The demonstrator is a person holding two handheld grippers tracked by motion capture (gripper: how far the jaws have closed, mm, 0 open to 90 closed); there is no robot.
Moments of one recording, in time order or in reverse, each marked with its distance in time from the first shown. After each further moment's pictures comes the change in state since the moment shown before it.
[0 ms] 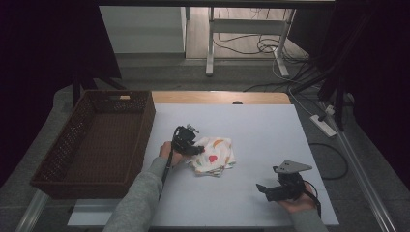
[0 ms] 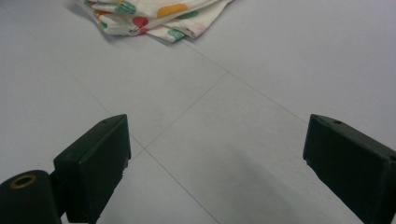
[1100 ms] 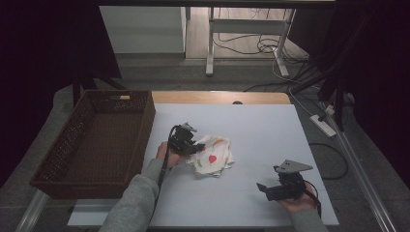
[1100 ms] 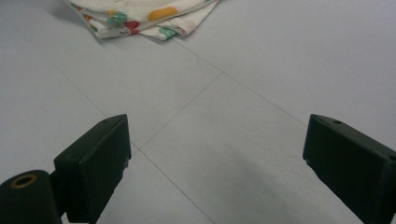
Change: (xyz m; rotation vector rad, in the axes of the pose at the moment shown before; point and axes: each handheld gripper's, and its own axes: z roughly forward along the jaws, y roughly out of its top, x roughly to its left) left arm -0.013 -0.002 -0.034 -0.110 -0.042 0.020; right arm -0.001 0.000 0.000 -0.002 -0.017 0.004
